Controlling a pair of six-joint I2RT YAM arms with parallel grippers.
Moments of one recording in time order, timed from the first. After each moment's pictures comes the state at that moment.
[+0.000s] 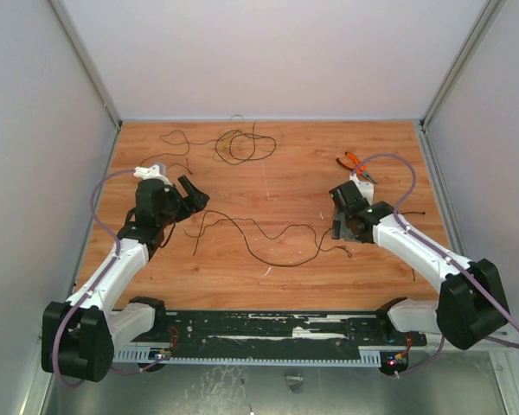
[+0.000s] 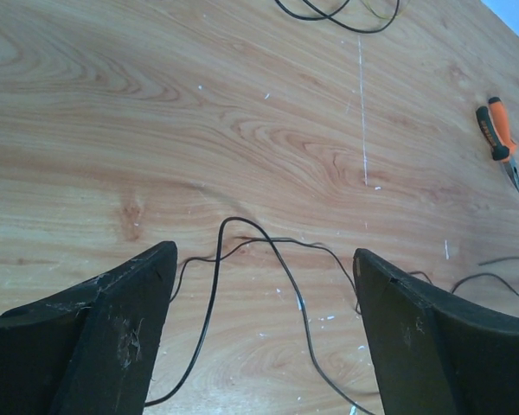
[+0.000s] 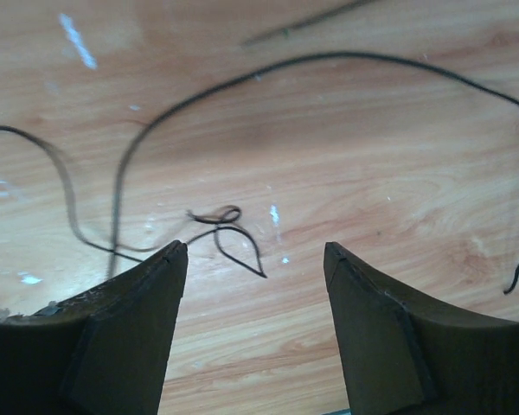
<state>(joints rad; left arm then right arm) -0.15 1.04 0.59 -0.05 0.08 -0.60 0.49 1.29 0.82 -0.72 0.42 0.56</state>
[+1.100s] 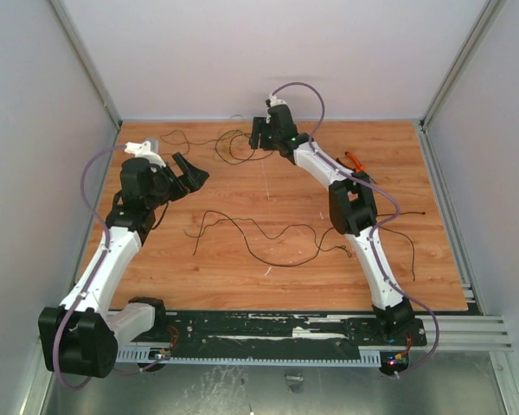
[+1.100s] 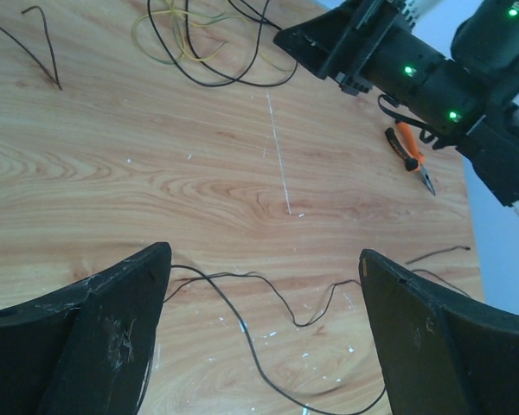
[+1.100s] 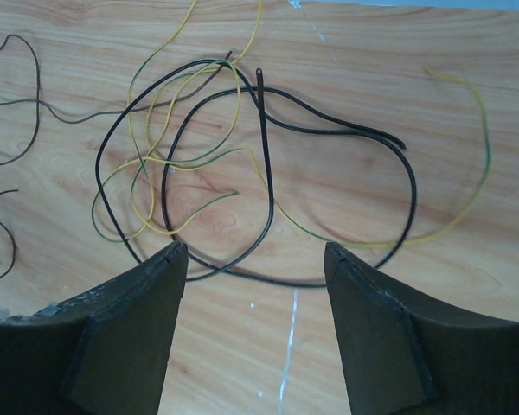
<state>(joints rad) -0.09 1.05 0.80 -0.11 0.24 -0.56 0.49 2.52 2.25 -0.23 -0.02 0.40</state>
